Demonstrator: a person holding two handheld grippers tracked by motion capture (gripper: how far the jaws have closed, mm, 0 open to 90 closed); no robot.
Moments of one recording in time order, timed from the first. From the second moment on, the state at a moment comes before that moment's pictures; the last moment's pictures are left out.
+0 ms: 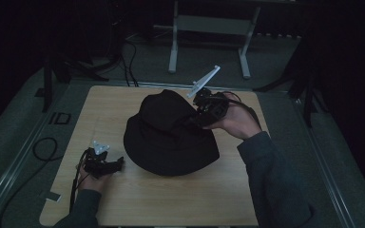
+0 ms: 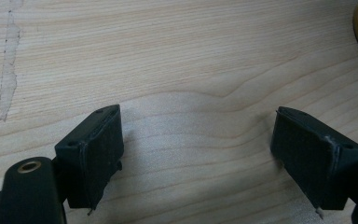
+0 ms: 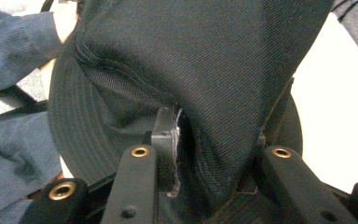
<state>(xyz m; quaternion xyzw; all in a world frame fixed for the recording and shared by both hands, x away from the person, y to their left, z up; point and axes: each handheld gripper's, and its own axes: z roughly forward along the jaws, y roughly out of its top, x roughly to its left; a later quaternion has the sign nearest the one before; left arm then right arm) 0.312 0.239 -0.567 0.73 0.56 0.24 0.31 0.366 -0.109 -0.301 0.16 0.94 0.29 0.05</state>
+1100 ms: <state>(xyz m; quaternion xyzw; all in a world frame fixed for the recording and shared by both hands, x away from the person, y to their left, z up) 0.313 0.239 -0.567 0.73 0.56 0.24 0.31 0.359 -0.103 -0.316 0.18 0.95 0.26 0.07</state>
